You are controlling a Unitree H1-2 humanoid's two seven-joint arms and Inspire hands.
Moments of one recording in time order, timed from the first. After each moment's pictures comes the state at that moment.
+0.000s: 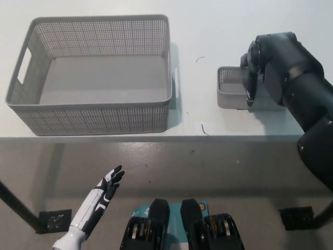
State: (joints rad) left_arm -0.07 0.20 -0.10 0.24 0.08 -0.34 -0.14; right_arm -1.39 -0.15 0.77 1.42 -0.67 0.20 0.59
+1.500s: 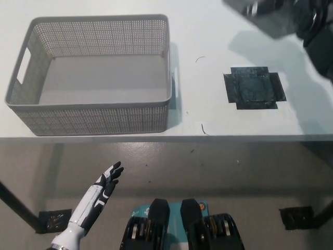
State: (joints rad) left_arm -0.09 0.21 -0.10 0.24 0.08 -0.34 -0.14; right_arm -1.48 -0.32 0.41 1.34 -0.58 -0.10 -0.02
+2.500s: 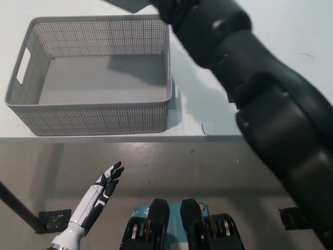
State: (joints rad) left_arm -0.09 0.21 -0.10 0.24 0.09 -0.34 -0.14; right_arm -1.66 0.11 0.41 1.33 -0.56 -0.11 -0.02
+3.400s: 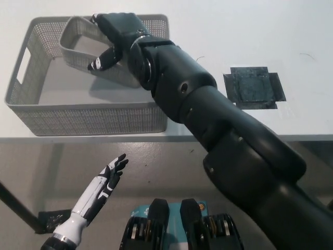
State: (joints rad) left_arm -0.13 0.22 -0.11 0.23 0.09 -0.33 -0.17; right_arm -1.52 0.22 0.52 1.46 -0.58 -0.03 -0.03
